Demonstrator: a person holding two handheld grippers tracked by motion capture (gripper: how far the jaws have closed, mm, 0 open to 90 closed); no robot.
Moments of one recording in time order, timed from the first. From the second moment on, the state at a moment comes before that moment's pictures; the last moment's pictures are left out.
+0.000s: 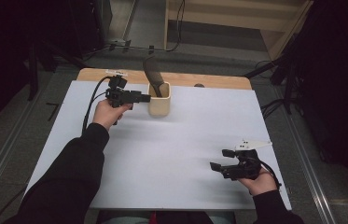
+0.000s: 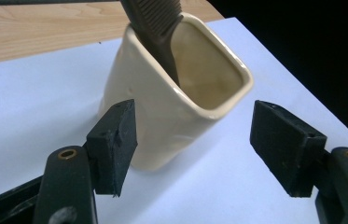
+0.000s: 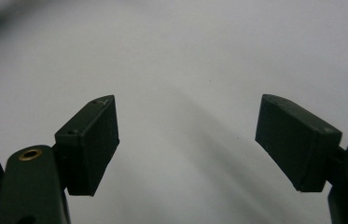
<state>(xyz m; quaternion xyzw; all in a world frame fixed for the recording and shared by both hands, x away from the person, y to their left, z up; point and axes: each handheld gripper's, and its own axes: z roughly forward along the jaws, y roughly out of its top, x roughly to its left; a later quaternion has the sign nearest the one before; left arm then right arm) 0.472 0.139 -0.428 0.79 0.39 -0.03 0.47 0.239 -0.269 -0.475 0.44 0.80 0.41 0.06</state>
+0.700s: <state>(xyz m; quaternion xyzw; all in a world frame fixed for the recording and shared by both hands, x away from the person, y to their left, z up) 0.445 0.158 -0.437 0.79 0.40 -0.05 0.47 0.246 -0.265 -0.476 0.44 0.80 0.41 0.06</state>
